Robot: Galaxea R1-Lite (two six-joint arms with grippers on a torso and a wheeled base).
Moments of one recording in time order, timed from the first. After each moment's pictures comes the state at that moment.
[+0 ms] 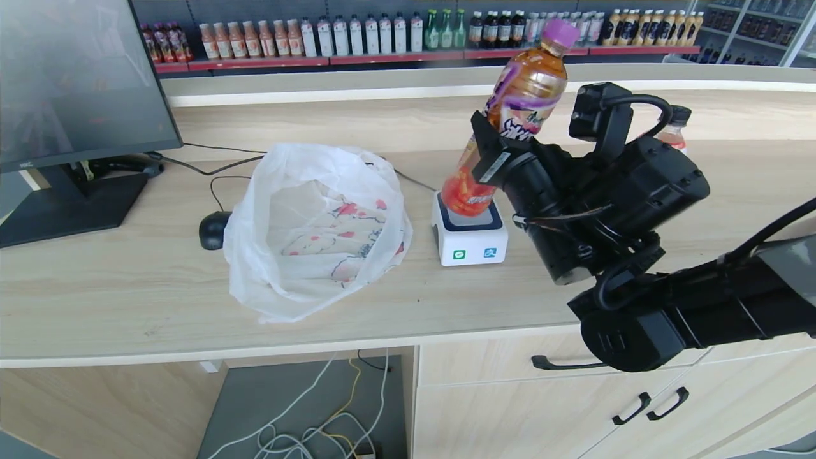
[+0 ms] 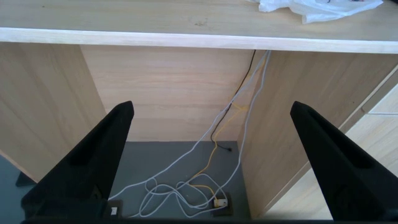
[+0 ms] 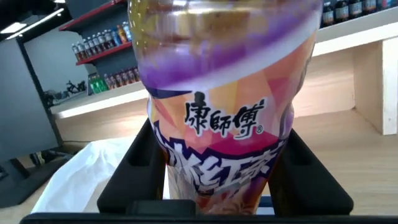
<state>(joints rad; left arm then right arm) 0.00 0.00 0.00 0.00 0.00 0.01 0.65 1.98 -1.12 -1.43 -0.31 0.11</state>
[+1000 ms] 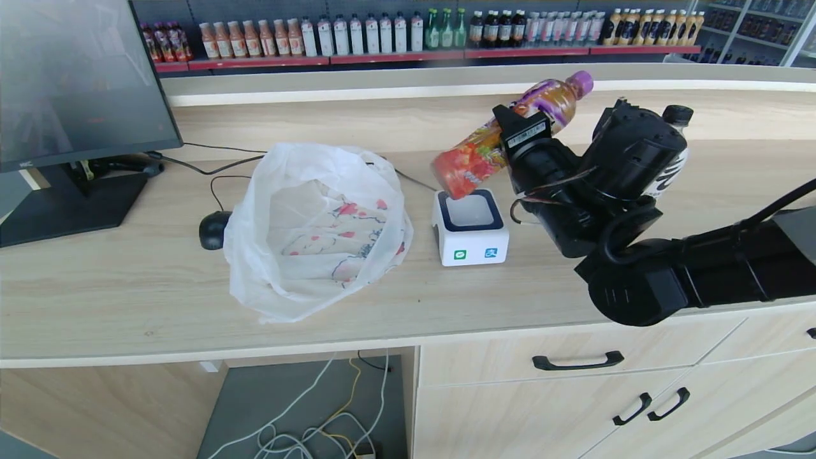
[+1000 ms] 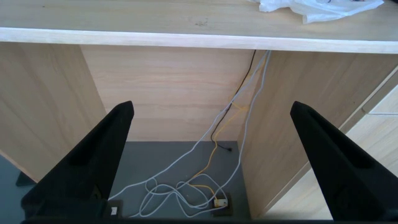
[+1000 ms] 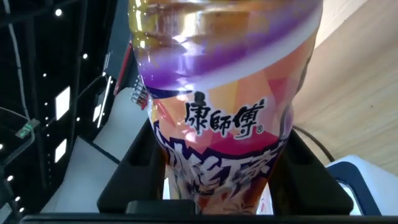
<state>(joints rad) 0.00 0.00 0.00 0.00 0.00 0.01 0.55 1.99 -1.25 -1.15 -0.31 0.90</state>
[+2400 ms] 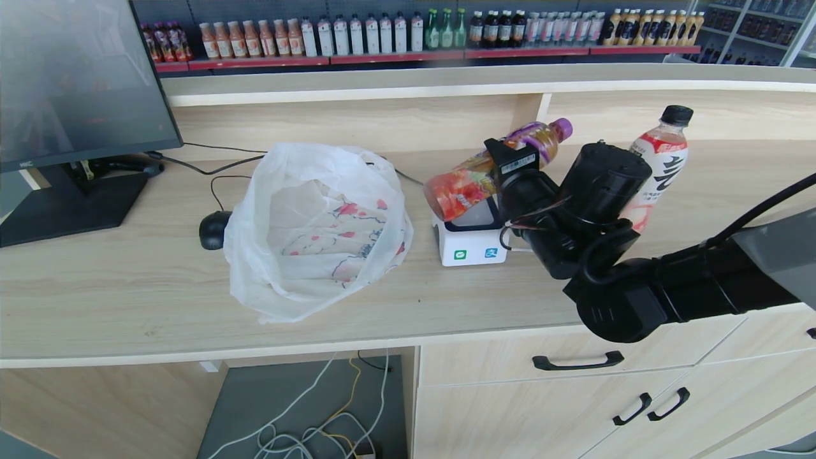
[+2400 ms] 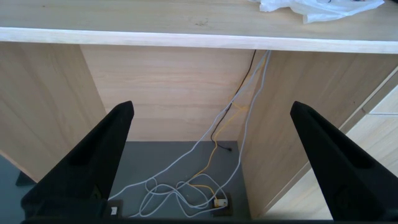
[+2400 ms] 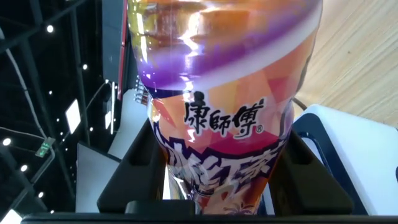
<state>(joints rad) 0.00 0.00 0.00 0.00 0.00 0.01 0.55 2.04 -1.20 -1.15 -0.31 1.09</state>
